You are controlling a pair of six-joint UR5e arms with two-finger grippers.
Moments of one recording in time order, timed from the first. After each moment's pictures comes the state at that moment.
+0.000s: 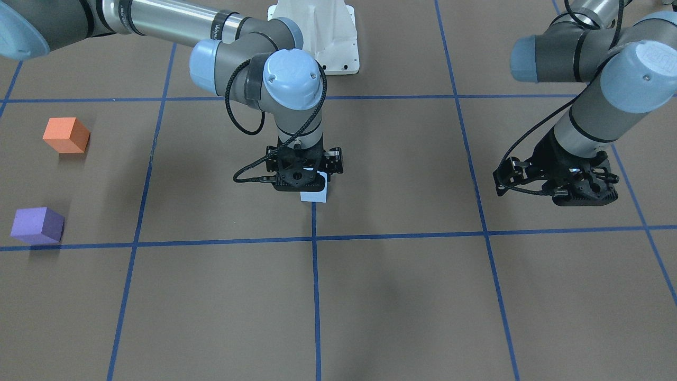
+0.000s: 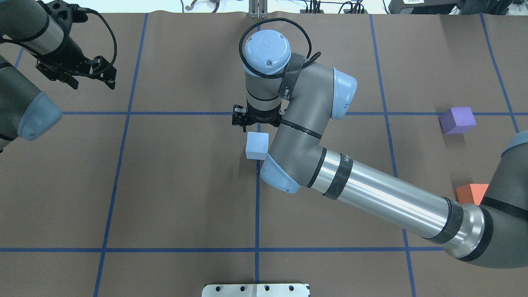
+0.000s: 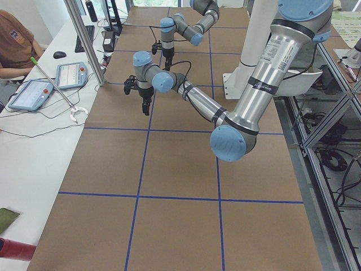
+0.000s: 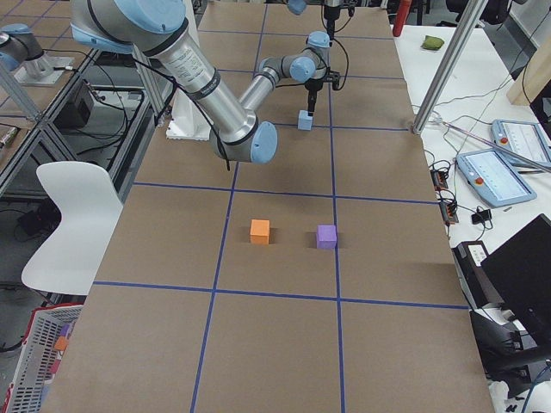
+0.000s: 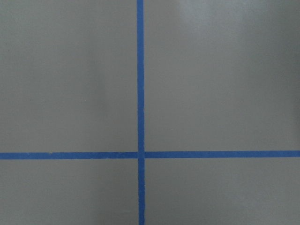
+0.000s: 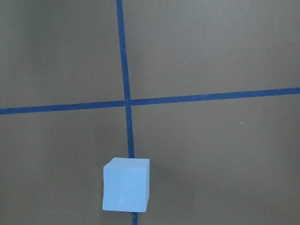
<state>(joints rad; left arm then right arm) -1.03 -2.00 -1.73 -1.54 -2.20 -0.74 0.59 -0.65 1.39 -1.62 1.97 1.20</state>
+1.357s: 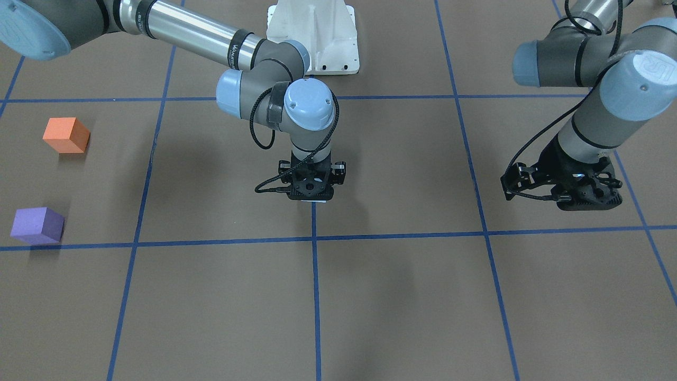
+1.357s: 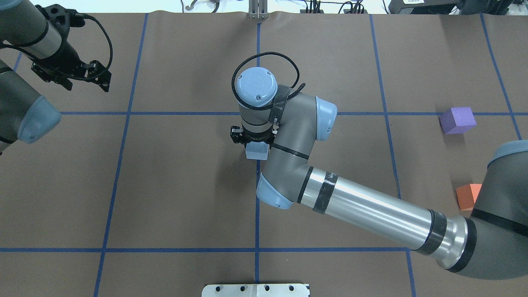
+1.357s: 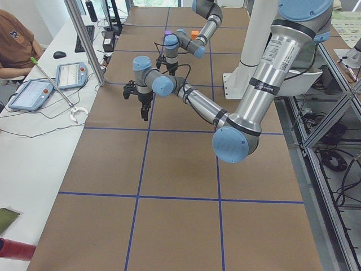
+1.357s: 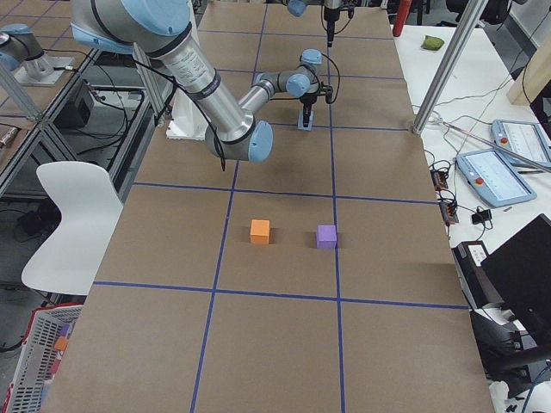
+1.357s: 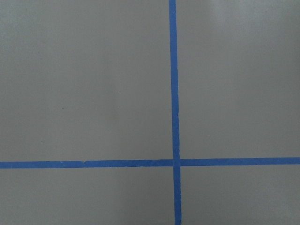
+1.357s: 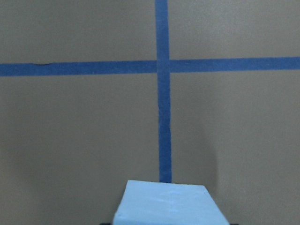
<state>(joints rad) -1.03 -1.98 -1.71 -1.55 -2.16 -0.71 0.53 -0.64 1.26 -1.48 1.92 1.25</state>
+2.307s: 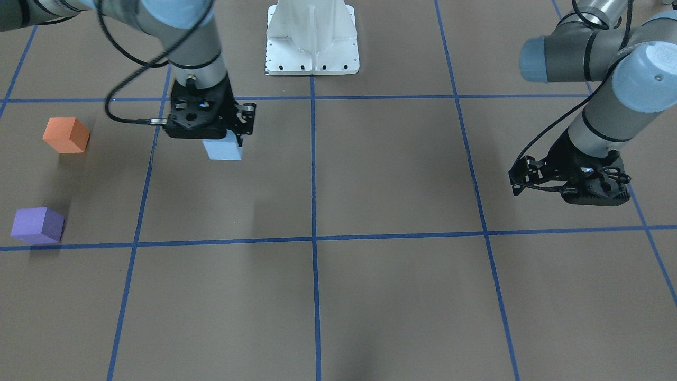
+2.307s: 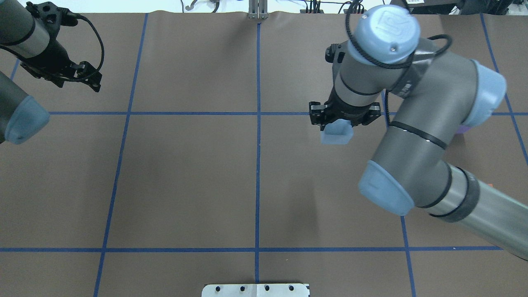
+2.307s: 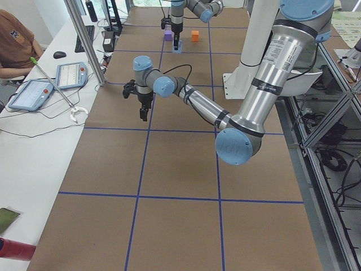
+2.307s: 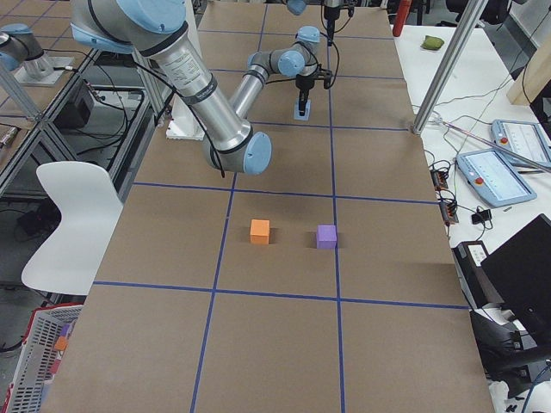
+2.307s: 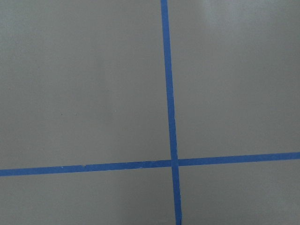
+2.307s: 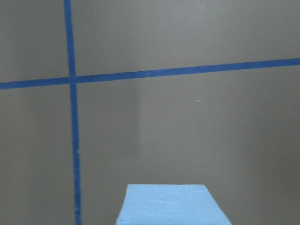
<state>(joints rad) -1.07 -1.92 -1.75 -1.55 -2.16 -0.55 0.73 -0.99 1.99 -1.93 1.98 1.01</state>
